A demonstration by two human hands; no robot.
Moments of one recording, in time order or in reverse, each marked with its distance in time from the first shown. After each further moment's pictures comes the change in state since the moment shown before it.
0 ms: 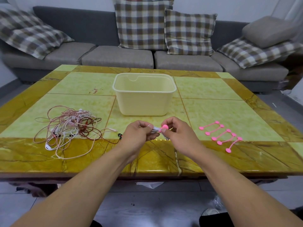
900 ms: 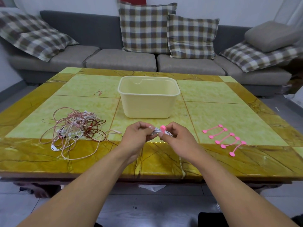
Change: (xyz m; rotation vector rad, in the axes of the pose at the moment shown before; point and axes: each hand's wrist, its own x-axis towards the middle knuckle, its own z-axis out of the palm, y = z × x) left_hand 0.006 0.000 -0.012 -0.049 0.033 0.030; right_hand 0.002 0.003 0.013 -0.025 -0.027 0.001
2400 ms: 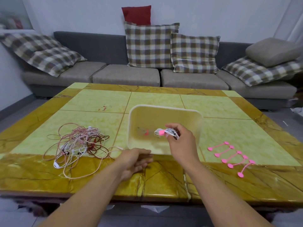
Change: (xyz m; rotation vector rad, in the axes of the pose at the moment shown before) left_hand 0.019 -0.002 -0.029 0.038 0.017 -0.433; right_hand 0.040 -0.012 0.011 0.152 0.340 -0.108
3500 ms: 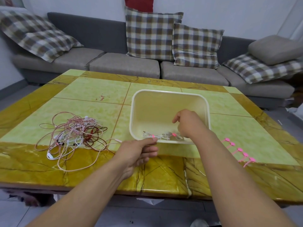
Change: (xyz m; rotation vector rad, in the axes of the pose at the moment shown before) left_hand -0.028 0.006 0.010 -0.059 -0.025 0.159; right_hand 0.065 -0.027 -0.017 -0.865 -0.327 0.141
